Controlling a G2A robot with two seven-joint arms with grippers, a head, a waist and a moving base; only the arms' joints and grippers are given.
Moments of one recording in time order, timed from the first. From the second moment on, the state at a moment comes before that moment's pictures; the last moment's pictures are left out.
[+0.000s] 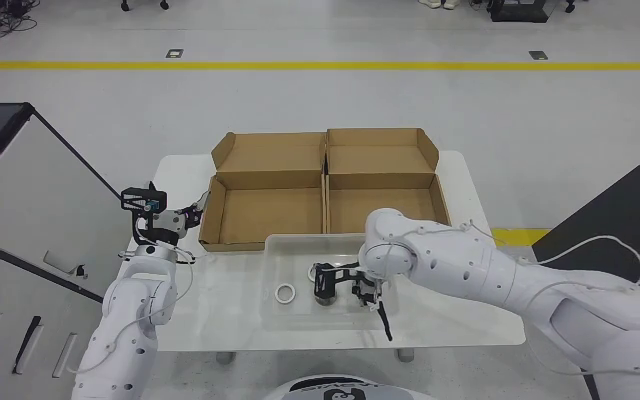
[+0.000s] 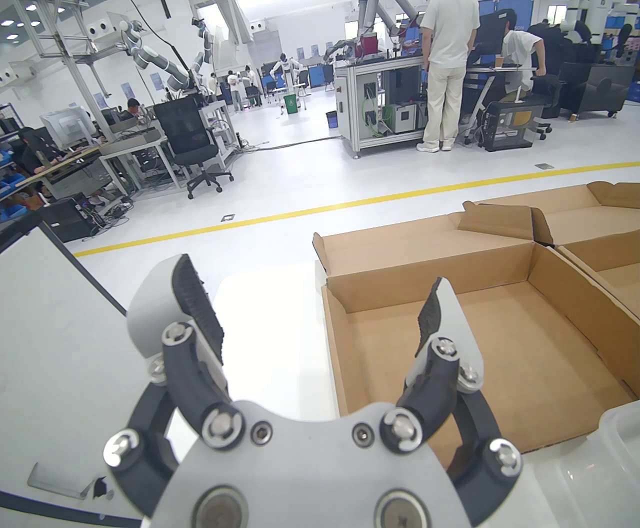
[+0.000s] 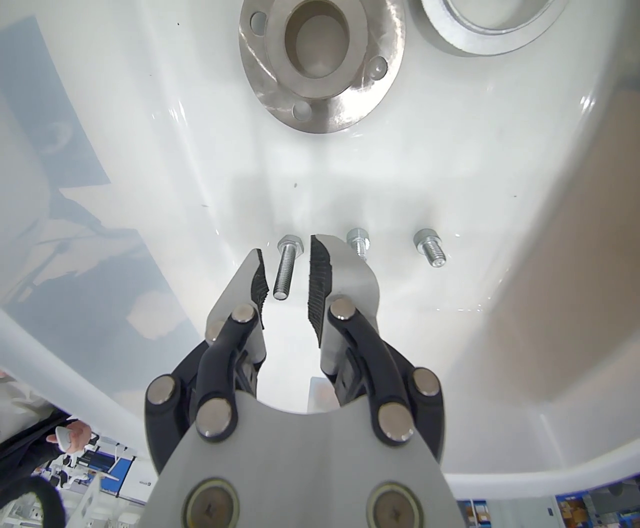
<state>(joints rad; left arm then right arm) 1.73 -1.15 -1.60 -1.80 1.33 0.00 0.00 -0.63 -1.07 0.17 -1.60 -0.49 -0.39 1.43</state>
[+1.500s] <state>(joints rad) 1.73 -1.15 -1.60 -1.80 1.33 0.00 0.00 -0.39 -0.76 0.19 -1.77 -0.12 -0.76 1.01</state>
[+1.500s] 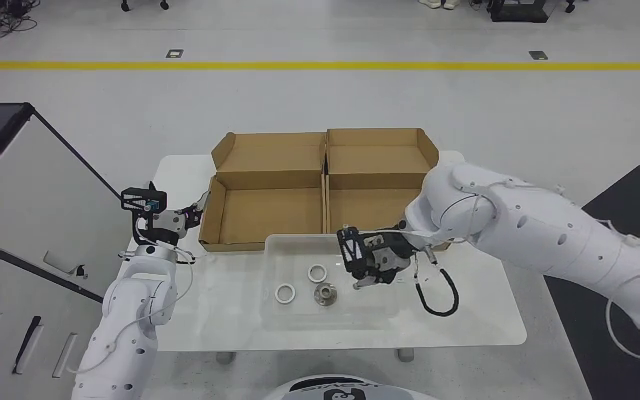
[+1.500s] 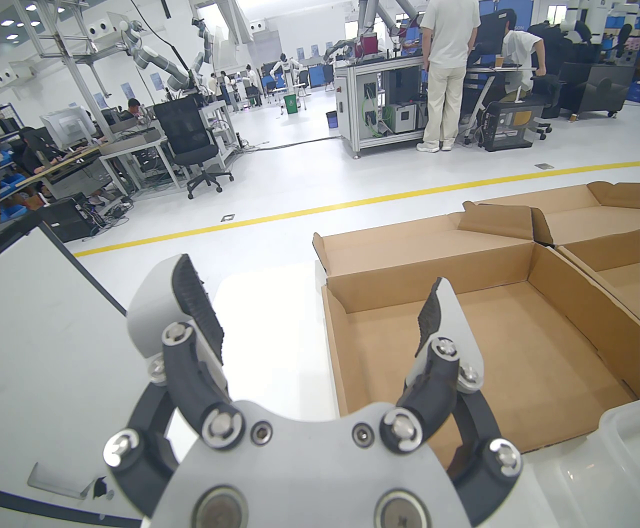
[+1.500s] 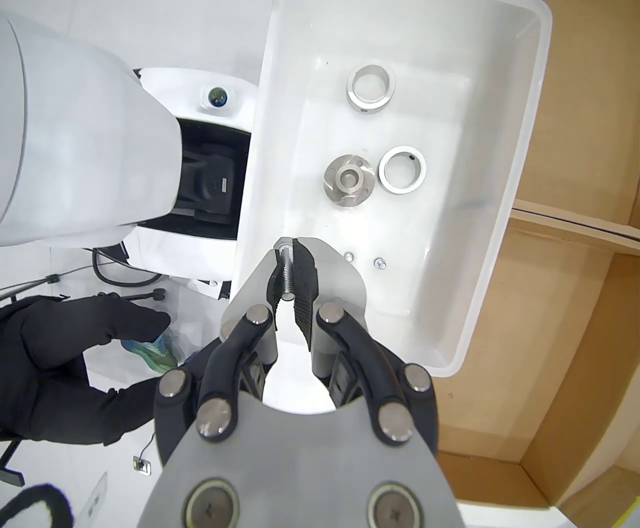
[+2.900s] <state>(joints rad) 1.73 -1.15 -1.60 -1.80 1.33 0.00 0.00 -0.18 -0.92 0.18 -1.65 0.70 -1.01 0.81</state>
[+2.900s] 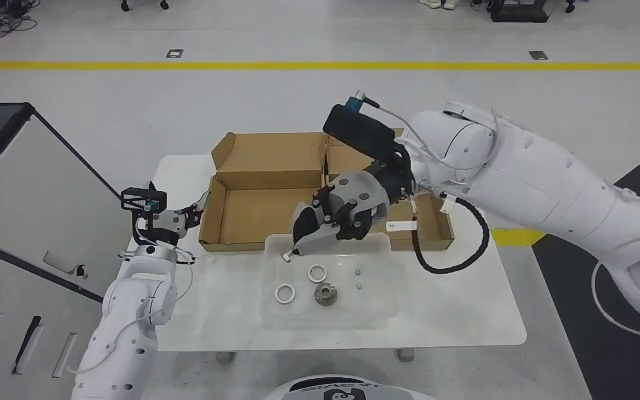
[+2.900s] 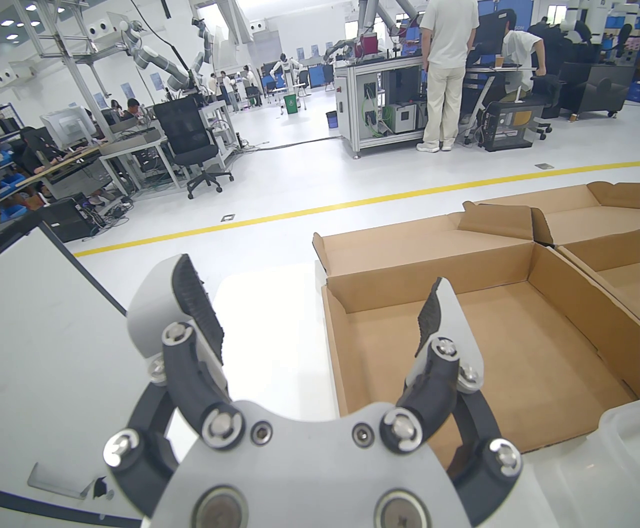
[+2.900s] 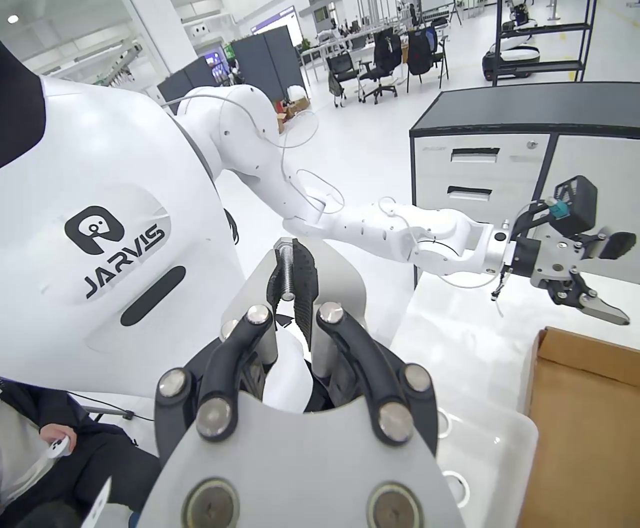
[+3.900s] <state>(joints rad) 1.73 -1.15 -1.60 -1.80 1.33 0.00 0.00 -0.30 -0.91 0.34 -1.74 0.84 -1.01 0.77</state>
